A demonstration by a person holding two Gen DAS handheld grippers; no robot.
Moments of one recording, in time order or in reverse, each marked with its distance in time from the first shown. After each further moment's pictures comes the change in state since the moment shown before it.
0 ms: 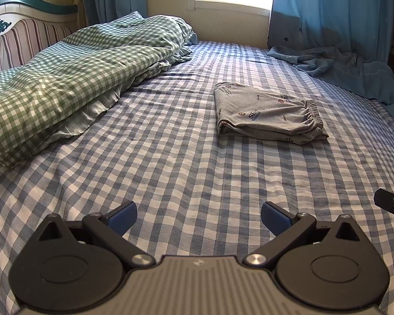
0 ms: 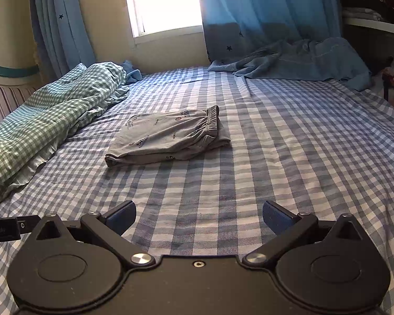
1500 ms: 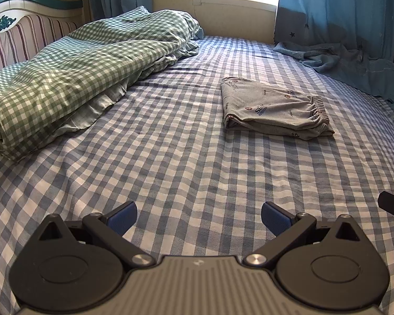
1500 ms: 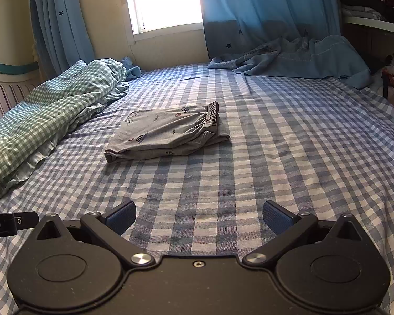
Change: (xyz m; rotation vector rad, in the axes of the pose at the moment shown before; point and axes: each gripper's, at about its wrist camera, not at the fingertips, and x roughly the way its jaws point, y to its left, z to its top) left arm -0.002 0.004 -0.001 -0.010 0.037 0.030; right arm -0.001 0.002 -0.005 -0.006 0.011 -0.005
